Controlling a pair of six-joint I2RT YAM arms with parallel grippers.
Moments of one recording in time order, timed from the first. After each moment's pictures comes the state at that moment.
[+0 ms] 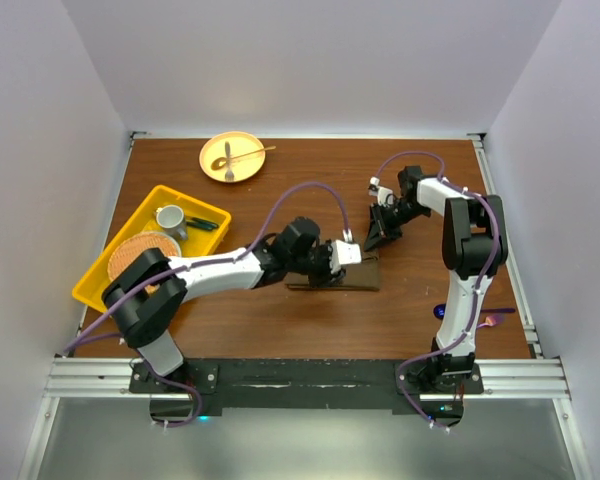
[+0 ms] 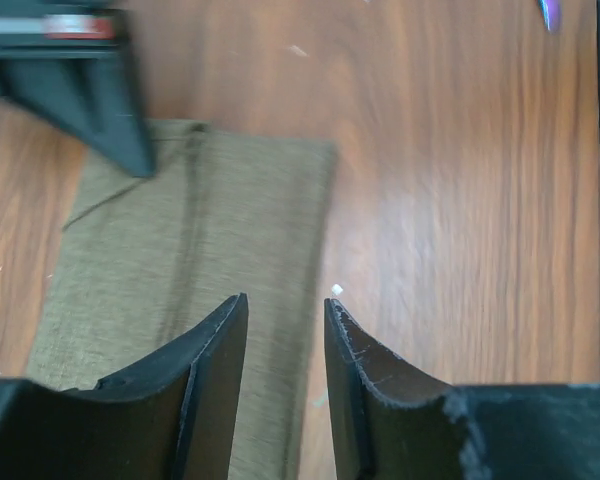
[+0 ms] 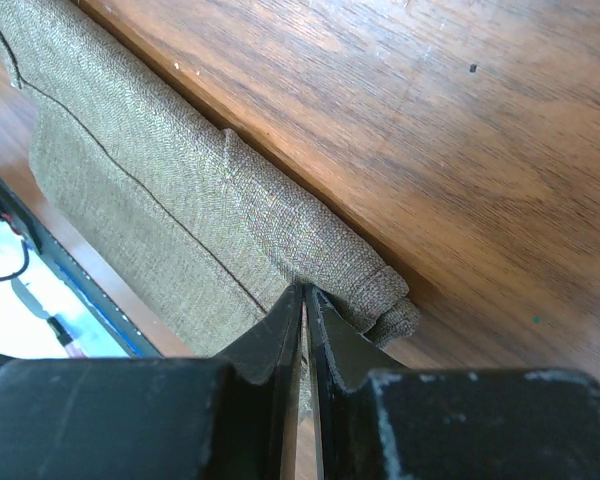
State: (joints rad) left arm -0.86 1.68 1.01 0.07 0.46 0.33; right arm 0.08 2.10 1.43 -0.83 -0.66 -0.13
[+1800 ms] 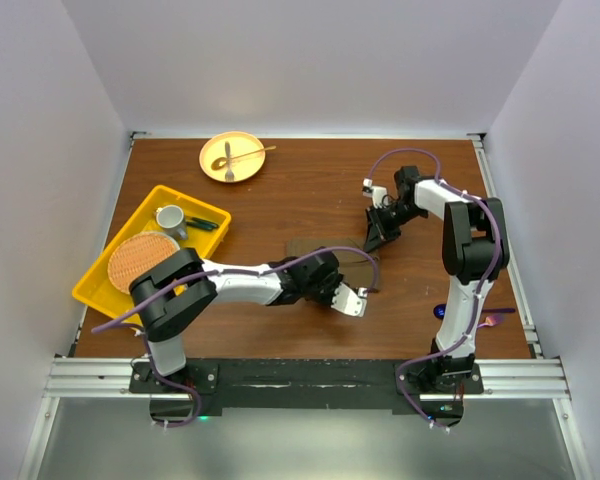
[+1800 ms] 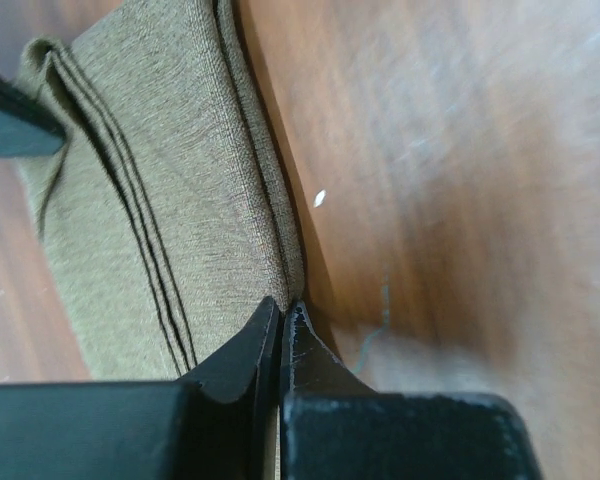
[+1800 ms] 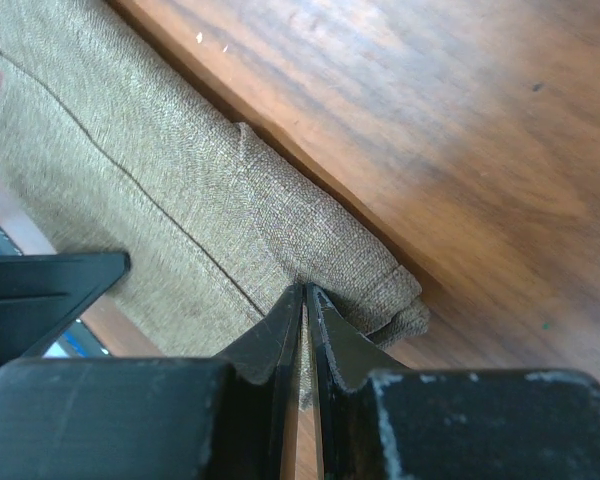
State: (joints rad) left arm -1.04 1.80 0.94 0.04 0.09 0.93; right arm 0.11 2.06 1.40 -0.81 -0.63 -0.27
